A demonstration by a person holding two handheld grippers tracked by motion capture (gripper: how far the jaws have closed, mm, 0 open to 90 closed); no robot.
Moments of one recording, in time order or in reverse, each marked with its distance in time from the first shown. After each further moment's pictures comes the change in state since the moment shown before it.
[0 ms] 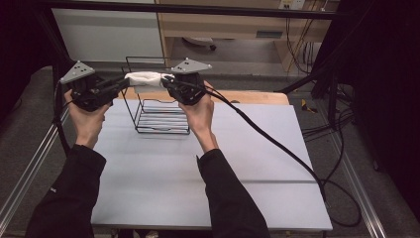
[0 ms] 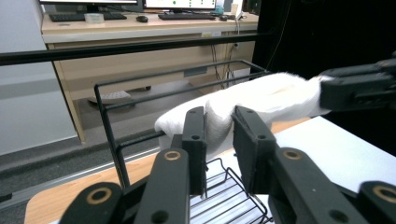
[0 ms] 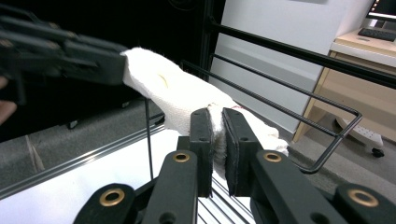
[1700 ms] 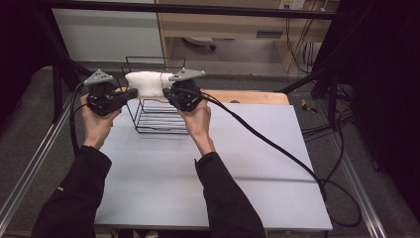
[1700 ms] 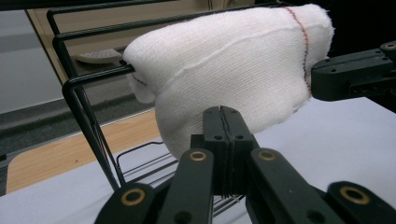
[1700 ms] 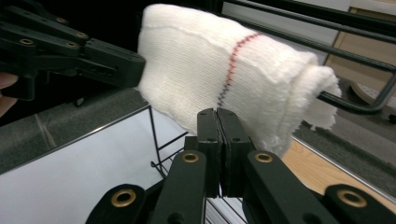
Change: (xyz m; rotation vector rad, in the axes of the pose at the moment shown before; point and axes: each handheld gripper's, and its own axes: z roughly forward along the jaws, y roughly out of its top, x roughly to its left) left arm 0.001 -0.031 0.038 0.194 -0.016 -0.008; right arm -0.002 -0.028 0.024 0.125 0.015 0.060
